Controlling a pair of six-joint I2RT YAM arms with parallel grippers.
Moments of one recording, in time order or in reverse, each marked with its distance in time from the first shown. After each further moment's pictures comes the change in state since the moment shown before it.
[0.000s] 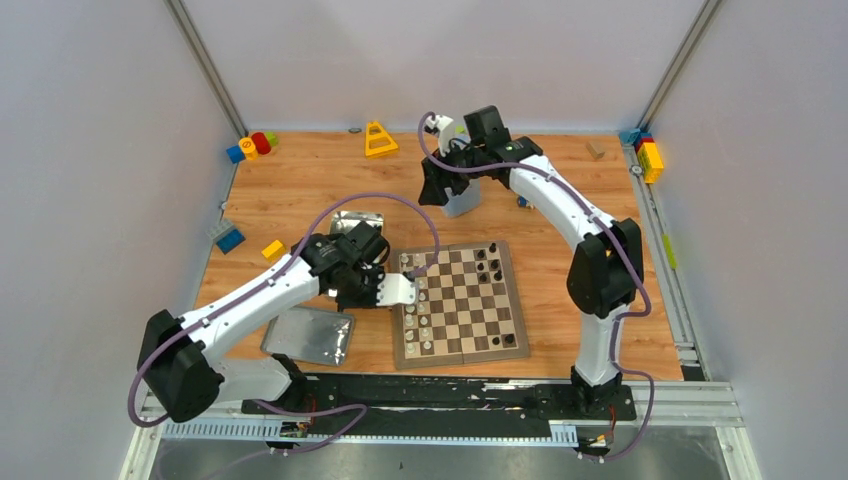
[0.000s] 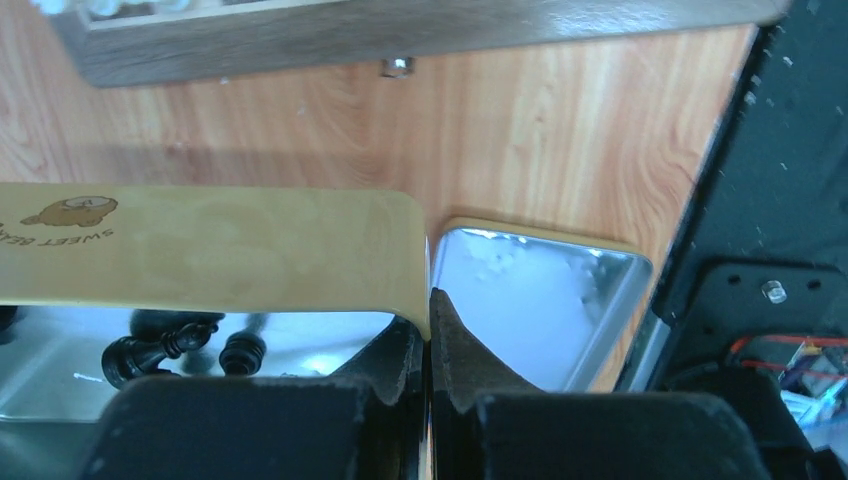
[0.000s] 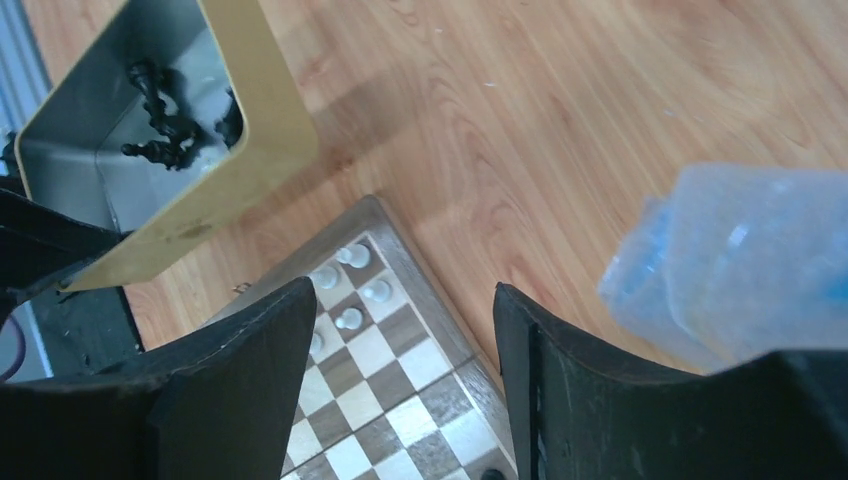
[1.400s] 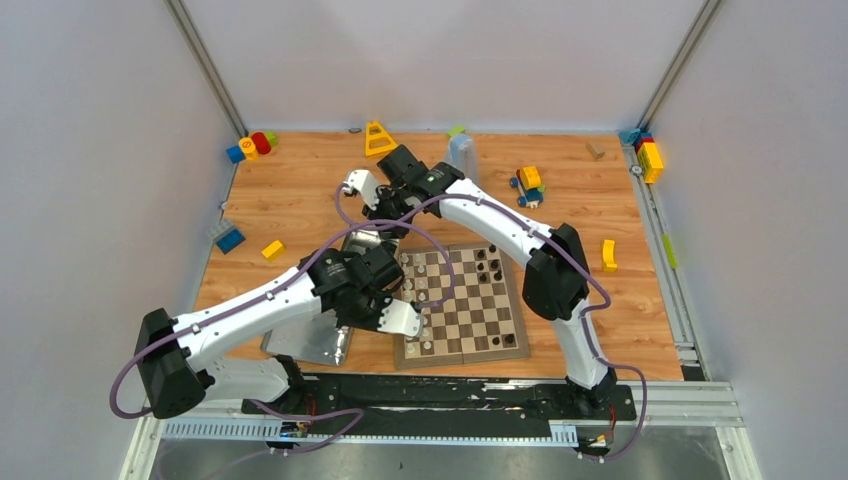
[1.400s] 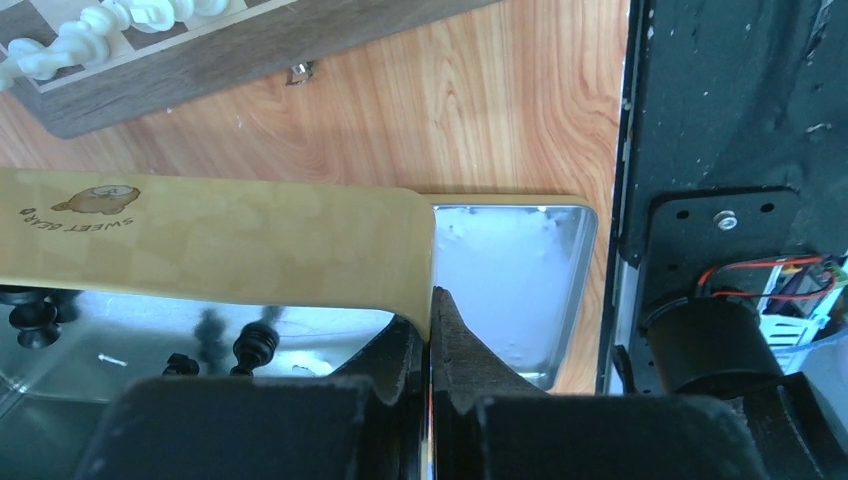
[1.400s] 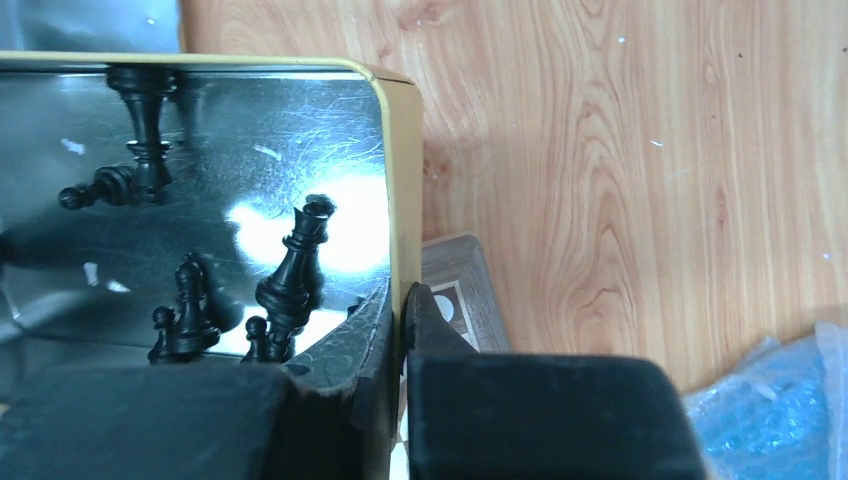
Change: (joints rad) left arm -0.254 -0.042 0.019 -0.167 -0.104 -0.003; right arm 0.349 0.210 0.244 -0.211 0.202 -0.228
